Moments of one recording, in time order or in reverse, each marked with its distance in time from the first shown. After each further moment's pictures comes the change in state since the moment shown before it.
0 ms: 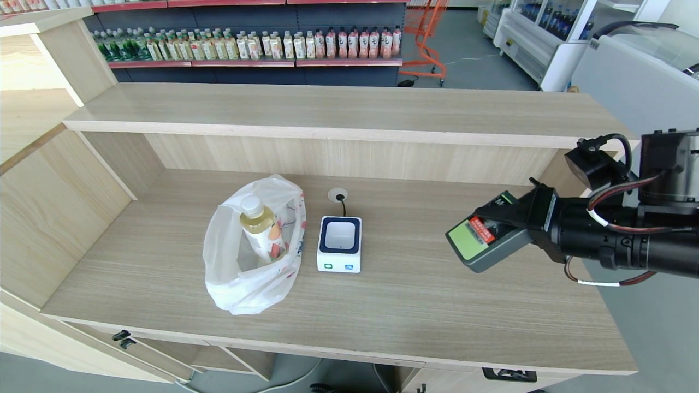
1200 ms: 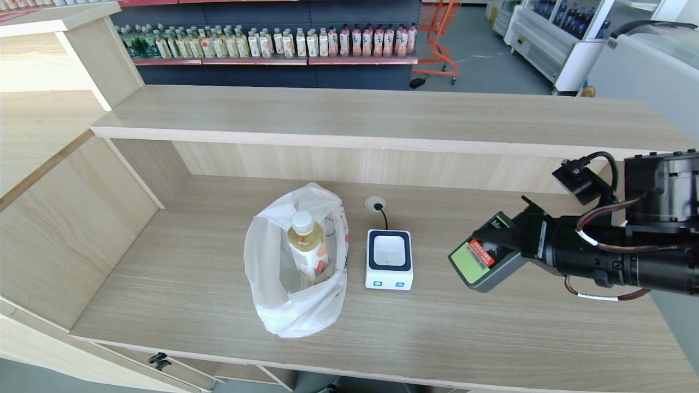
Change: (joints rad) left arm 0.000 0.000 0.000 0.000 0.000 0.002; right arm -0.009 0.022 0.064 -0.007 -0.004 -0.164
